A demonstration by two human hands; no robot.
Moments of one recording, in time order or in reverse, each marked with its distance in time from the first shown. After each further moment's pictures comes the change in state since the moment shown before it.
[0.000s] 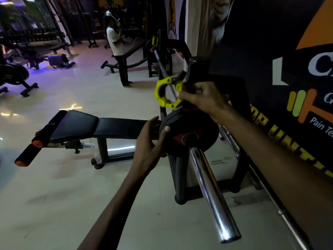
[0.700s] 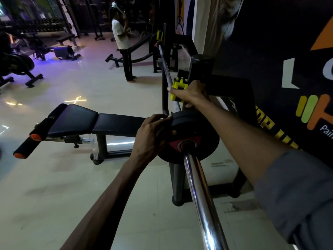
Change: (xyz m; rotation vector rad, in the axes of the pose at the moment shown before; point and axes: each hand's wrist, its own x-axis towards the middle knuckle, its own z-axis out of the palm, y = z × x) left_hand 0.058 -0.017 0.023 0.476 -0.077 0.213; right_hand 0.121 0.046 0.029 -0.504 0.128 0.236
